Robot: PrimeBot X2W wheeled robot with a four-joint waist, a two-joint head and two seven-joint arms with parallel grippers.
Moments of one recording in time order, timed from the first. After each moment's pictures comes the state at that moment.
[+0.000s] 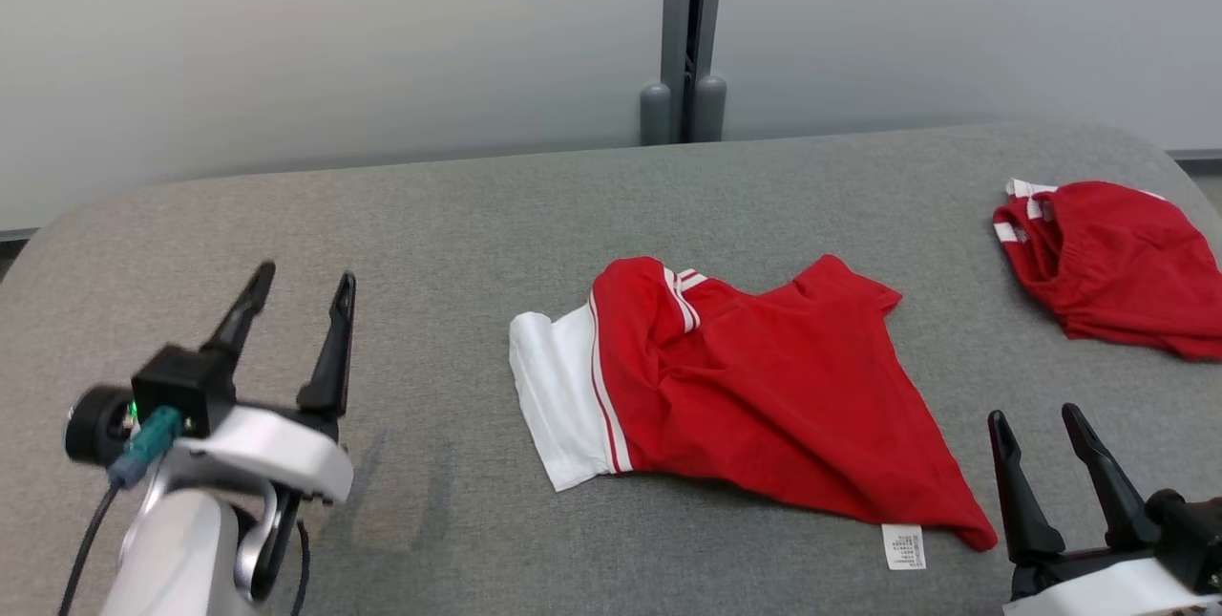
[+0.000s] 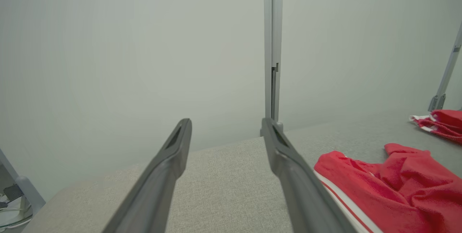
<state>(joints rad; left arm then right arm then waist) -0.24 0.16 -0.06 0.30 -0.17 -0.12 -0.19 0.05 -0.15 0.04 0.15 0.29 0.13 -0.26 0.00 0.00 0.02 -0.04</state>
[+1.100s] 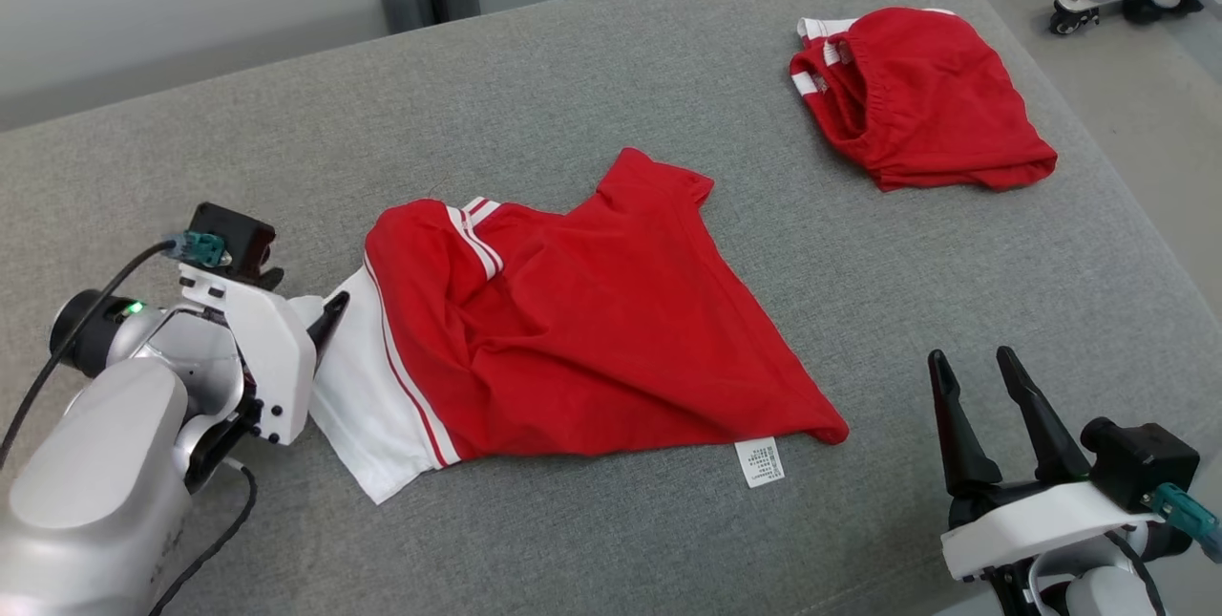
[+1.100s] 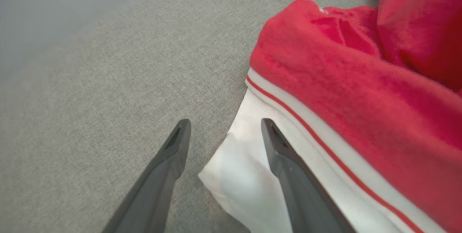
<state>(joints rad) -0.66 0.43 -0.58 0.64 -0.55 -0.13 0.26 -0.13 -0.10 0.11 0.30 0.35 0.13 -0.26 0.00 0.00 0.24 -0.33</state>
